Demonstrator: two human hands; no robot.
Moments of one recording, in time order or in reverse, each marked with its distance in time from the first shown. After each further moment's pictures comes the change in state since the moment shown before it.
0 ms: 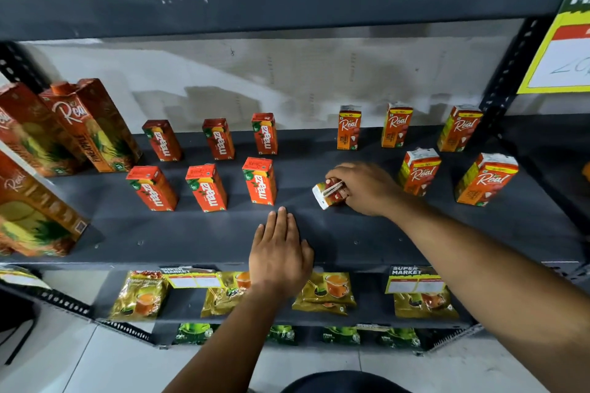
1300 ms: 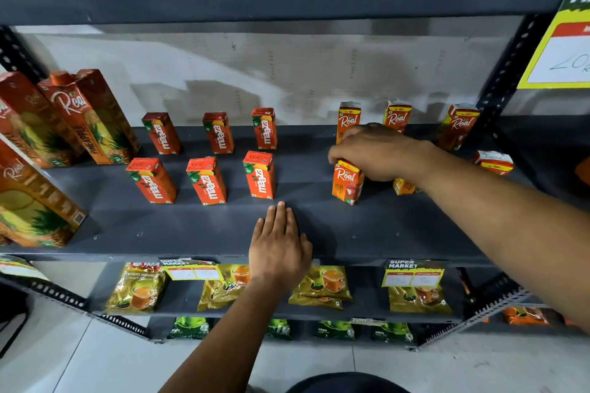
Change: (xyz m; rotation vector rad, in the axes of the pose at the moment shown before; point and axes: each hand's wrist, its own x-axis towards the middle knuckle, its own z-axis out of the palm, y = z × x) left_hand -0.002 -0.002 0.002 -0.046 0.002 0.008; right_hand 0.008 -0.010 -0.080 -0.382 -0.218 -0.214
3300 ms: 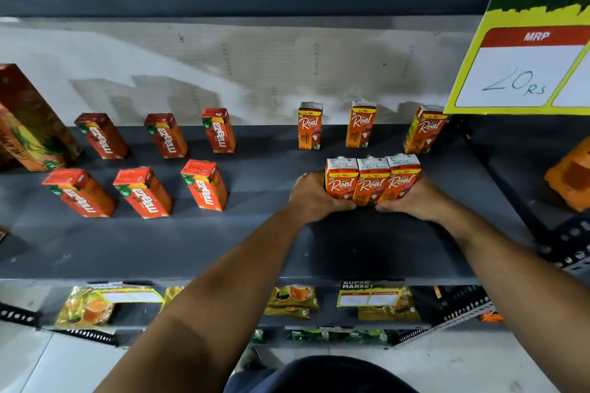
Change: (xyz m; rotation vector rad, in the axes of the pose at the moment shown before) left_hand 0.144 0.119 0.002 -0.780 -0.270 -0.016; right_hand -0.077 0.123 0.170 1.177 0.185 0.593
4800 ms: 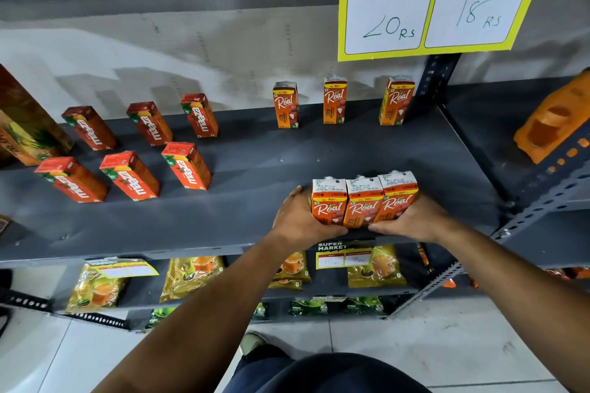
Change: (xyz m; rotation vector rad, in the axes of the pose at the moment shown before) left_hand -0.085 -0.010 0.051 0.044 0.064 -0.025; right_hand -0.111 0.002 0.006 -0.115 -0.076 0.000
